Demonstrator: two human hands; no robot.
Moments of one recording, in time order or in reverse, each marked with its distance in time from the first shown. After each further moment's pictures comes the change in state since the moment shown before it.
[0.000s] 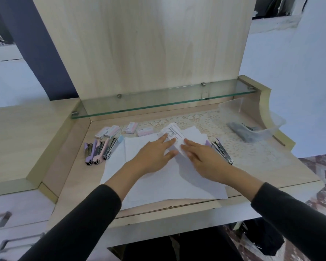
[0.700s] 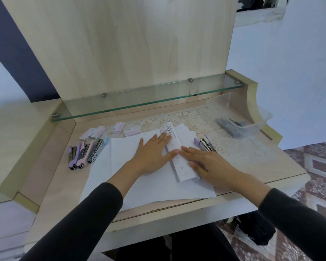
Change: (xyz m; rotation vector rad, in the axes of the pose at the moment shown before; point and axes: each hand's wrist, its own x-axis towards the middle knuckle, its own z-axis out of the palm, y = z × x) left_hand 0.026 0.012 0.022 0.063 -0.041 -0.006; right_hand -0.029 0.036 -0.011 -0.148 -0.031 -0.116
